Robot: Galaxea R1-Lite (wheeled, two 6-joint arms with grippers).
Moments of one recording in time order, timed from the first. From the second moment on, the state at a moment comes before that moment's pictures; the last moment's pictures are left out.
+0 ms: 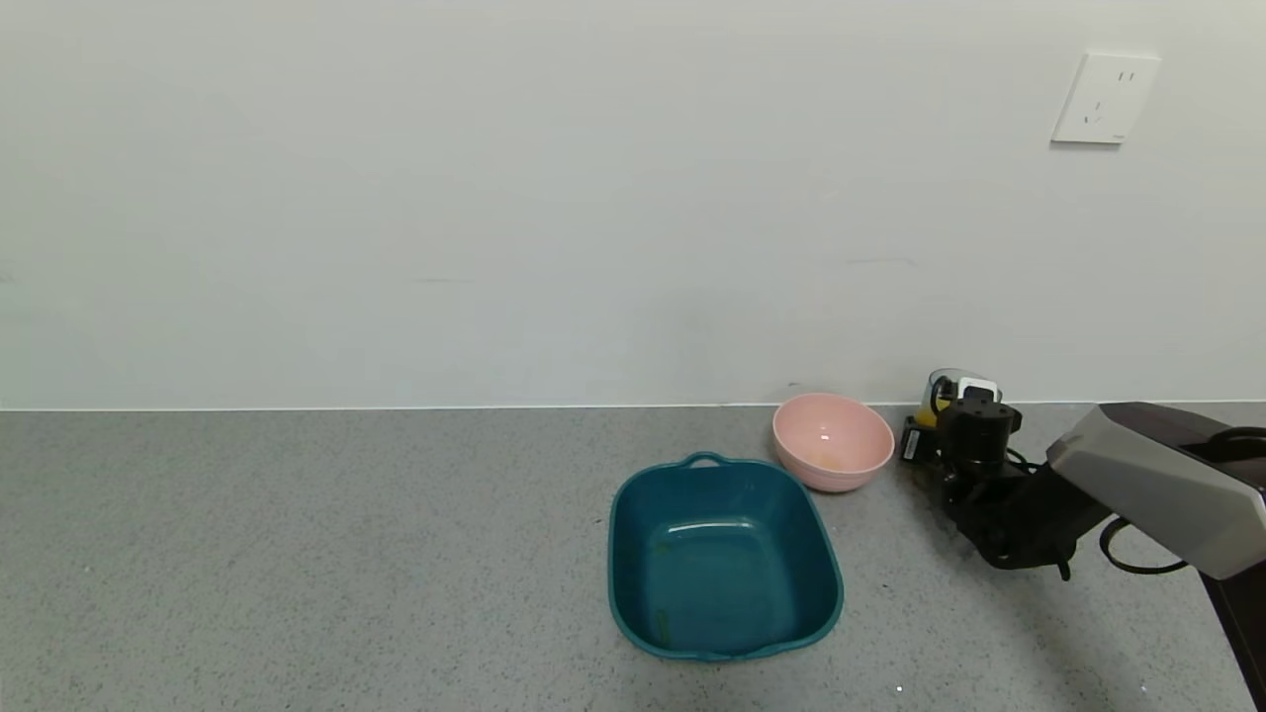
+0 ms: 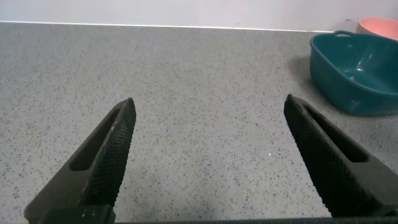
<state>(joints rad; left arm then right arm) 0.00 0.00 0.00 0.01 0.01 -0.07 0.07 2.56 -1.26 -1.08 -0.43 0.14</state>
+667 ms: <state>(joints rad) 0.00 0.00 0.00 0.01 0.01 -0.07 0.07 2.34 -1.03 -1.09 -0.29 0.12</state>
